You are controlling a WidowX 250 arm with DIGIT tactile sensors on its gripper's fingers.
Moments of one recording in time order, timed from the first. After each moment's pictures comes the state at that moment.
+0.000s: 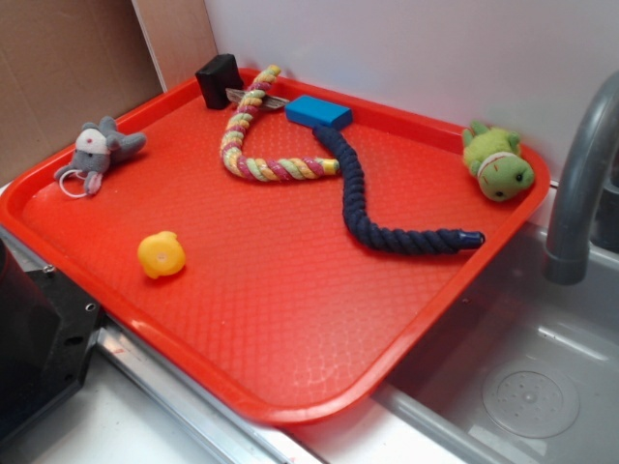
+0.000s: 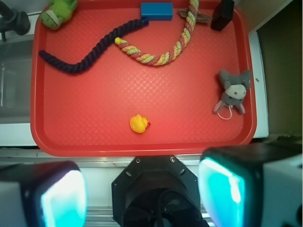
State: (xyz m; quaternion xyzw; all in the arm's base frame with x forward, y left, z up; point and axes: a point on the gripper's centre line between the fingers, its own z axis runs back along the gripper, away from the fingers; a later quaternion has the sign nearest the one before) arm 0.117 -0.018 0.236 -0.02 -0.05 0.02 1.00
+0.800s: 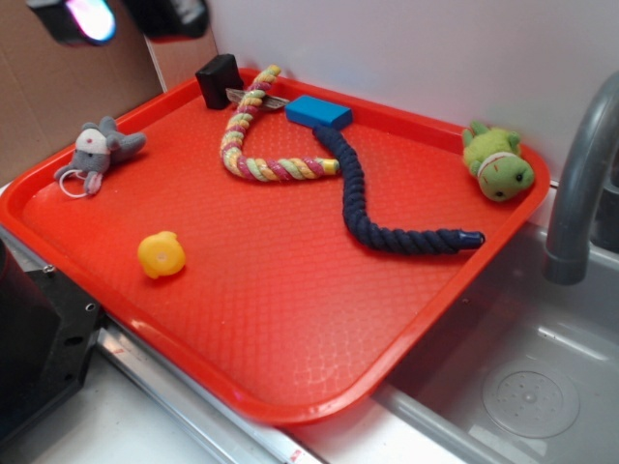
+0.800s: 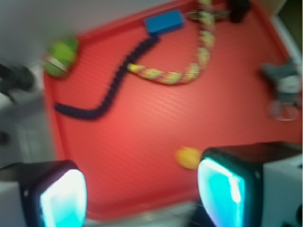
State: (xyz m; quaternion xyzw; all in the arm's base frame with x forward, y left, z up) arm 0.172 -0.055 0.189 -0.11 -0.11 0.18 0.97
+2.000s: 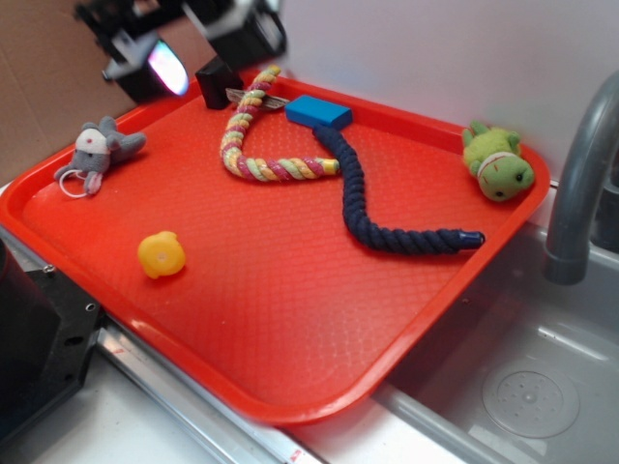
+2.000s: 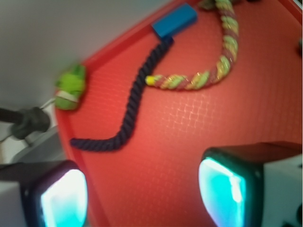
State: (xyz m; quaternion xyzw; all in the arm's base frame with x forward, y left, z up) arm 0.189 -0.082 0.154 -0.15 -0.17 0.25 0.94
